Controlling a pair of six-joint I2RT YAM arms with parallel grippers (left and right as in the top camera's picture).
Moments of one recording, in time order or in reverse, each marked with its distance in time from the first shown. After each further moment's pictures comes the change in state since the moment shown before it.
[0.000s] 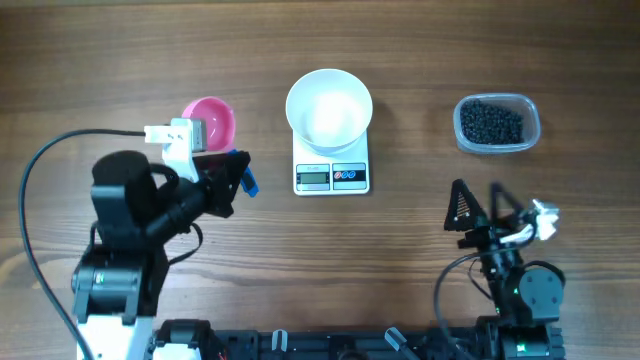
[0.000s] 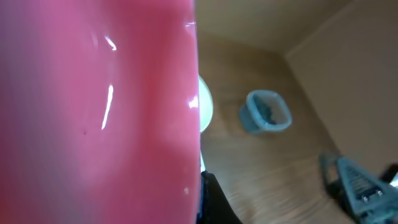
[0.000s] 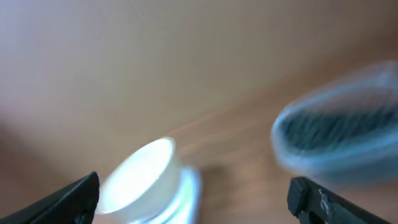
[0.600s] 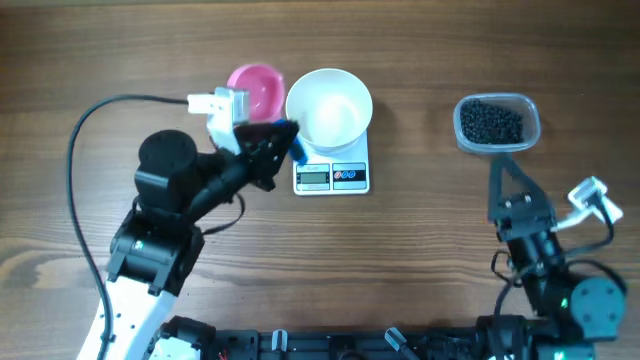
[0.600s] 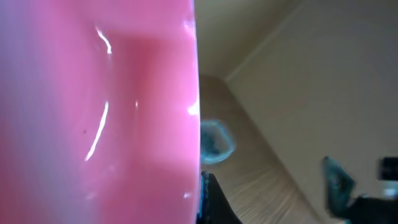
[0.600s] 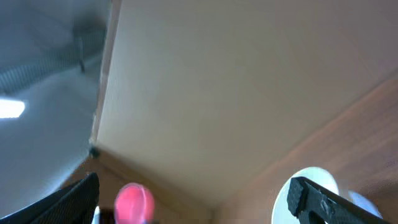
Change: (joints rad) left arm -0.257 0.139 0.009 0.406 -0.054 -0.214; right arm 0.000 0.269 0.435 0.058 -0.138 0.436
